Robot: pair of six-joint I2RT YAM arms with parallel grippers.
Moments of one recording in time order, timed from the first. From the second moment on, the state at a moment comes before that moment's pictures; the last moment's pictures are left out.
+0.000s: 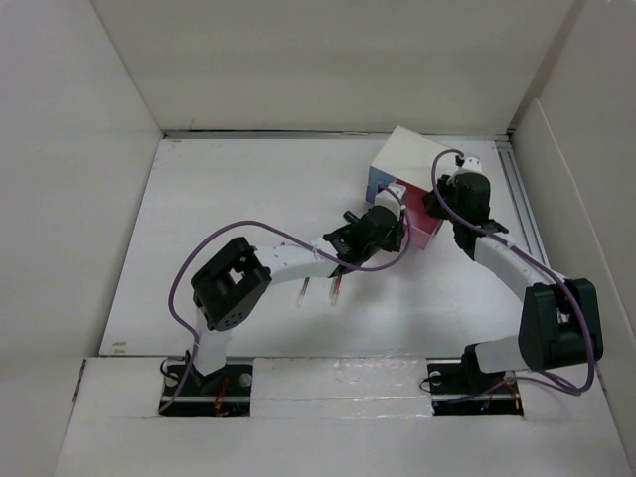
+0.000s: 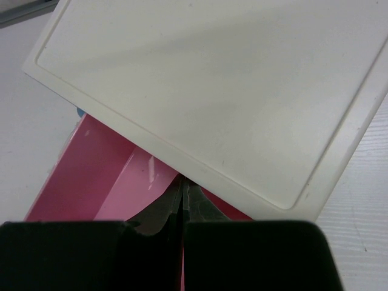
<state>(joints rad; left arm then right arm) -1.01 1.93 1.32 0.19 -0.26 -0.46 0.13 1.39 0.83 0.16 -0.02 0.37</state>
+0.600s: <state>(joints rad) -1.01 1.90 1.32 0.15 -0.30 -0.48 0.11 1.25 0.83 0.19 -0.04 0.37</state>
